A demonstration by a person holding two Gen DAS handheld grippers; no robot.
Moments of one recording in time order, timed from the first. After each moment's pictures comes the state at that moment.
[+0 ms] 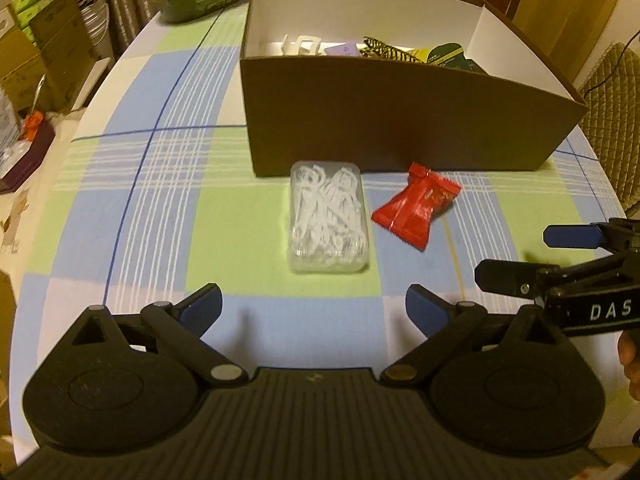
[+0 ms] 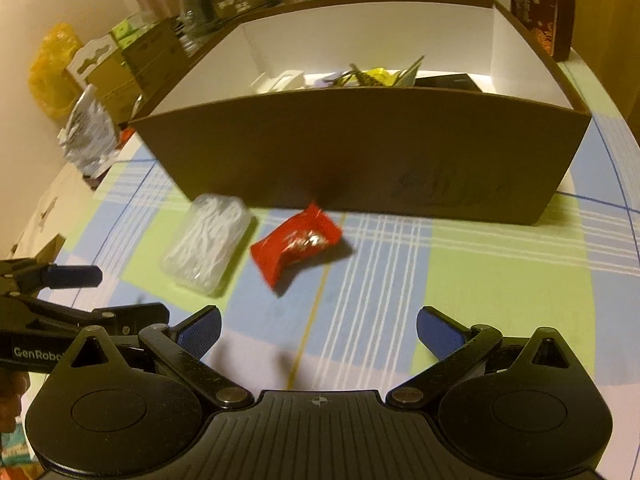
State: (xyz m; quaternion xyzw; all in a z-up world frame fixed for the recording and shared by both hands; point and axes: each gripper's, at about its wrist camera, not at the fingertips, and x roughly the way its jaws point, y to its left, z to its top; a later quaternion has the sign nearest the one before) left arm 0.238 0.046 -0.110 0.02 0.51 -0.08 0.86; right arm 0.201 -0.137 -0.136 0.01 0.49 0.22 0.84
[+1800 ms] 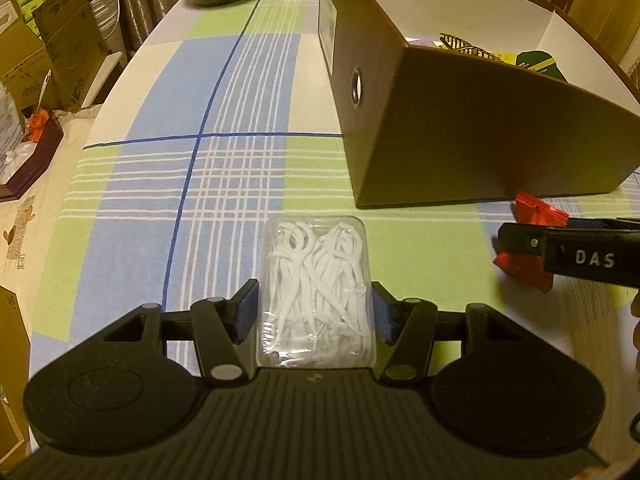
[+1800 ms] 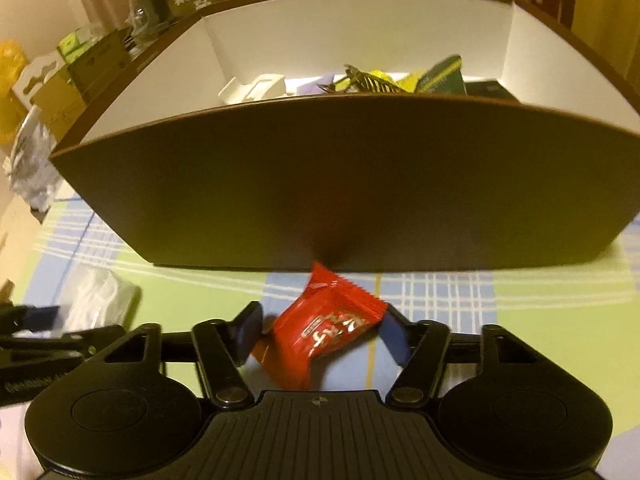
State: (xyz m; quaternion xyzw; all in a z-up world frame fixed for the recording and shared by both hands) left arm 0.297 0.114 -0.151 0.03 0.52 -0.06 0.85; right arm 0.243 -0.066 -0.169 -0.02 0.48 0.16 0.86
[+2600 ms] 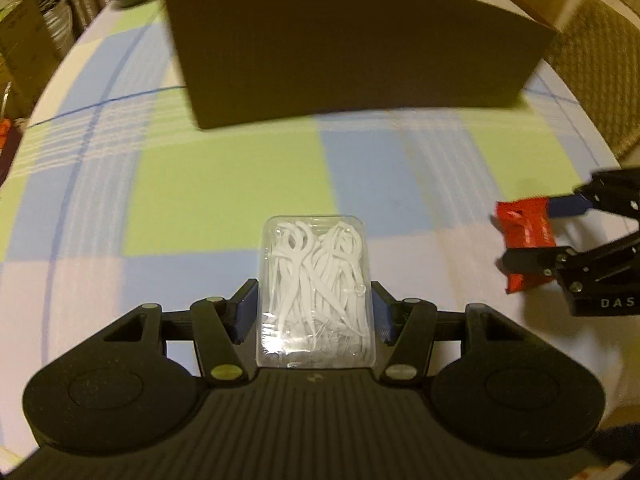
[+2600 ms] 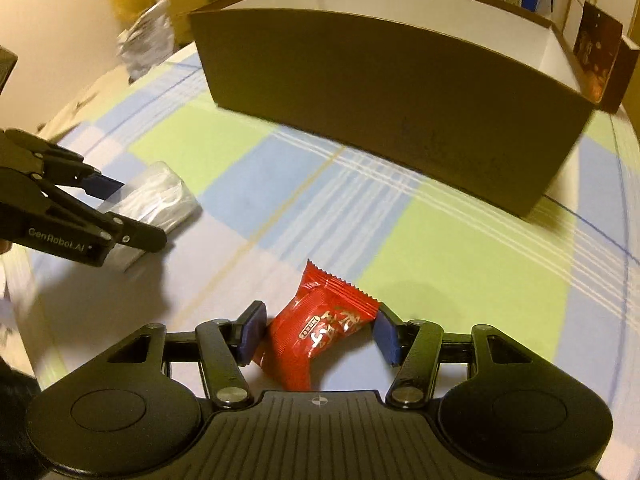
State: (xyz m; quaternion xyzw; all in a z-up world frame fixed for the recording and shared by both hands) left arm 0.204 0.018 -0.155 0.05 0.53 -0.13 0.84; right arm 0.164 -0.195 -0.162 -0.15 0.47 0.32 0.81
